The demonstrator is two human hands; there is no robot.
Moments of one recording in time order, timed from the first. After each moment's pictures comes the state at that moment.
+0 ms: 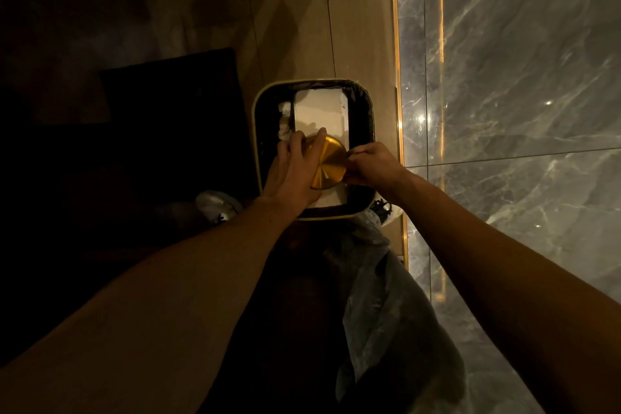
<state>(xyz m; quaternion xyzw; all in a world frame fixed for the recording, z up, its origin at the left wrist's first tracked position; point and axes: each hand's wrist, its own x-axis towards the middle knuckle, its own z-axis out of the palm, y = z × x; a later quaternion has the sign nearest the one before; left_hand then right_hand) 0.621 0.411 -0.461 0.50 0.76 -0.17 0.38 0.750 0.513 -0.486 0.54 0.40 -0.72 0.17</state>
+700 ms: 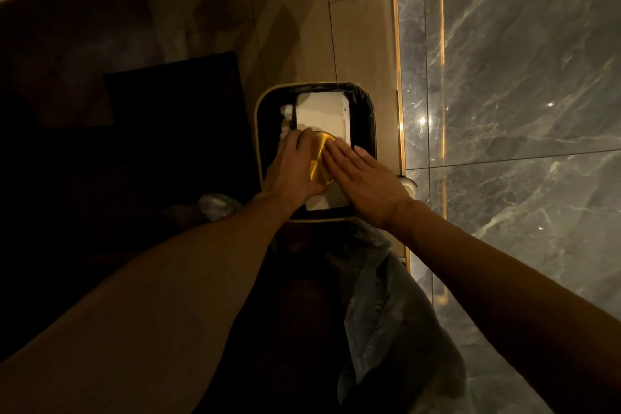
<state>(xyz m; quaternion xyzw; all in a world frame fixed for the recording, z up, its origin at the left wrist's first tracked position) 0.613 0.419 -0.463 0.42 0.81 -0.06 0.41 0.773 0.483 -0.488 0.15 0.93 -0.28 0.17</state>
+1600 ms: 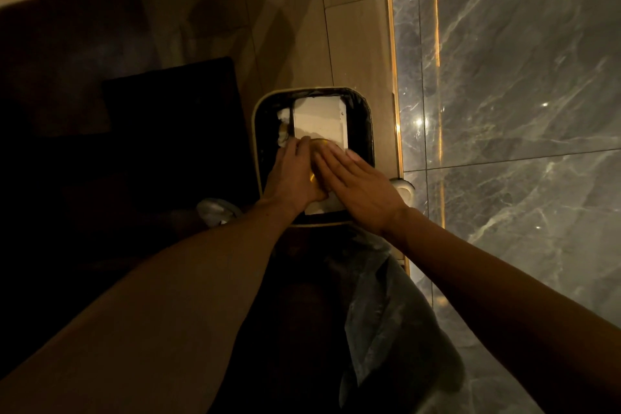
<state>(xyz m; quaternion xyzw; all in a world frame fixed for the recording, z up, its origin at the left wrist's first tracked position) 0.617 0.422 -0.465 0.41 0.81 -0.07 0.42 0.768 0.481 -0.484 0.14 0.94 -0.28 0.15</state>
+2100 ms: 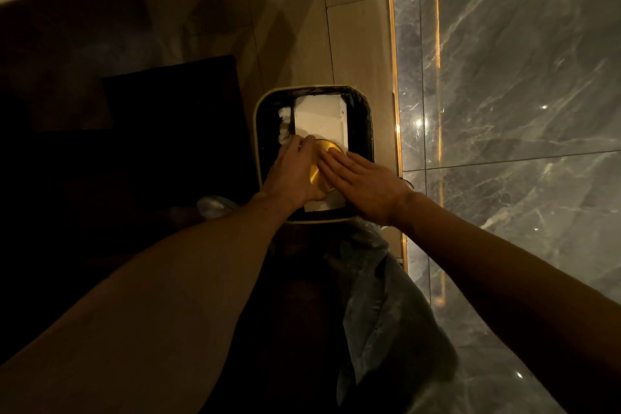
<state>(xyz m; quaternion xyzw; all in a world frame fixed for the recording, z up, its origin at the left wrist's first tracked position) 0.614 0.423 -0.459 0.43 0.79 -0.07 0.43 0.776 0.497 -0.492 0.04 0.94 -0.26 0.21</state>
